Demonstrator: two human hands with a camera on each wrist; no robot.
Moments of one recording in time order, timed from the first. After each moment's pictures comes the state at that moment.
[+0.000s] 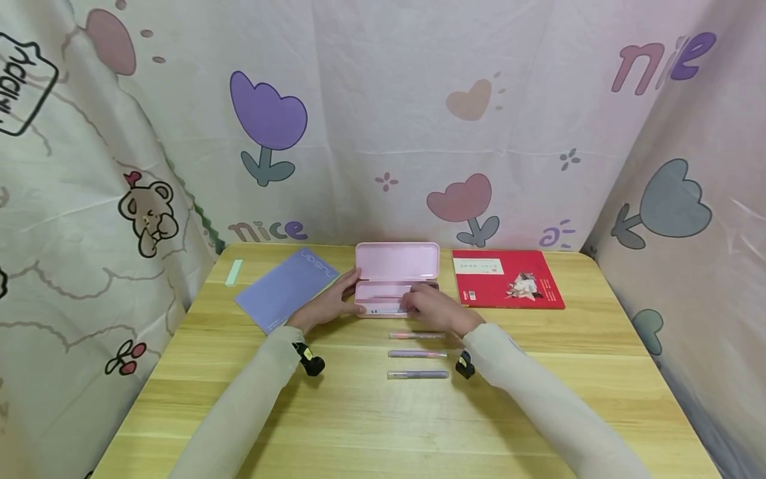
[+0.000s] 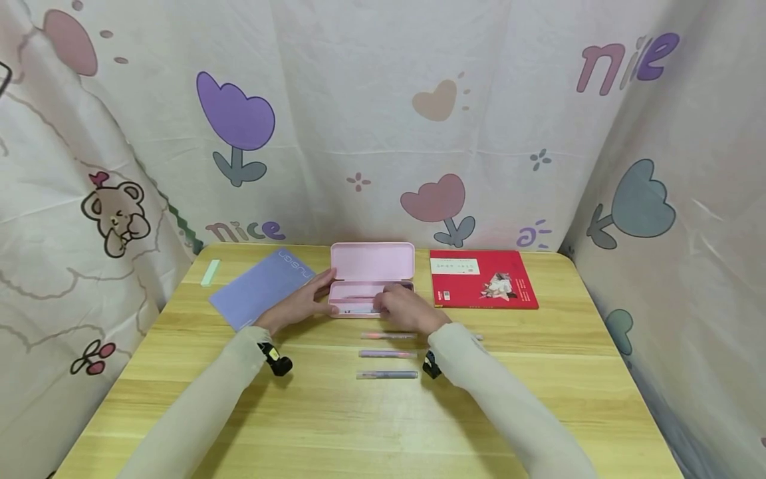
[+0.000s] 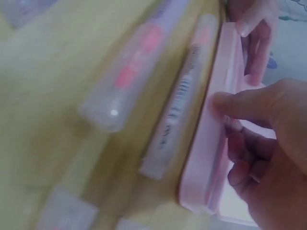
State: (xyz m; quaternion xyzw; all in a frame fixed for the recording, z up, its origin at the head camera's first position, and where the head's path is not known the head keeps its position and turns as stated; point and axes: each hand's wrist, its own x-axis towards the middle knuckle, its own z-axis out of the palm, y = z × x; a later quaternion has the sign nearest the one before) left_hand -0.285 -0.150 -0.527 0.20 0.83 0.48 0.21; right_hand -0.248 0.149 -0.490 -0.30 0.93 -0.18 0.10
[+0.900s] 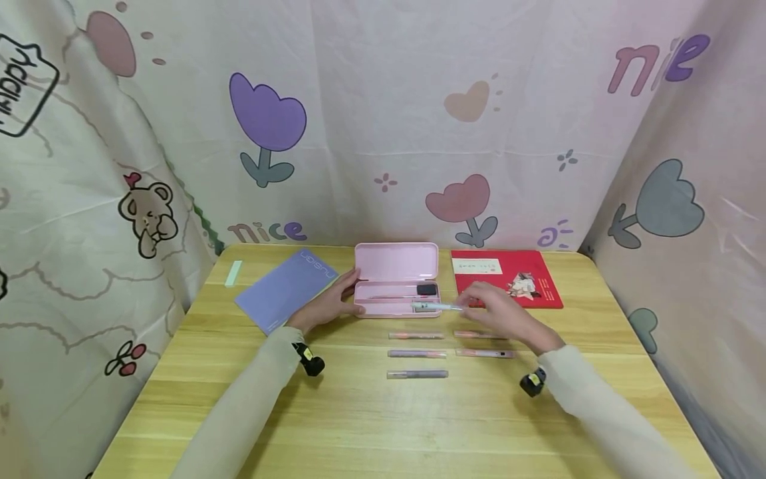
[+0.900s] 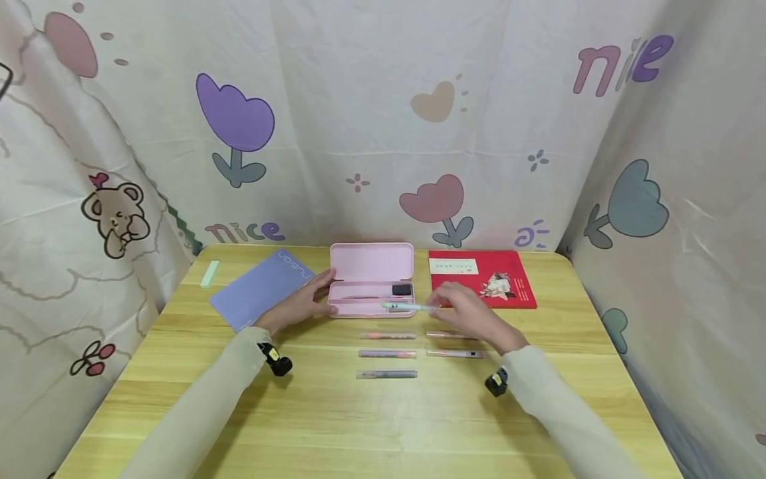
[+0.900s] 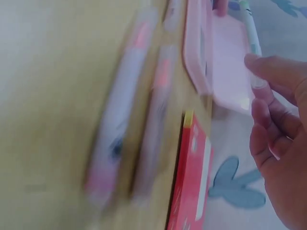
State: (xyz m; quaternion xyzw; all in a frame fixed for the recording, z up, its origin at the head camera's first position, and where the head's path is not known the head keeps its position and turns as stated) left_hand -0.286 -0.153 -0.531 0.21 0.82 0.48 0.21; right_hand -0.205 0.263 -0.466 -0.19 0.92 -0.33 0.07
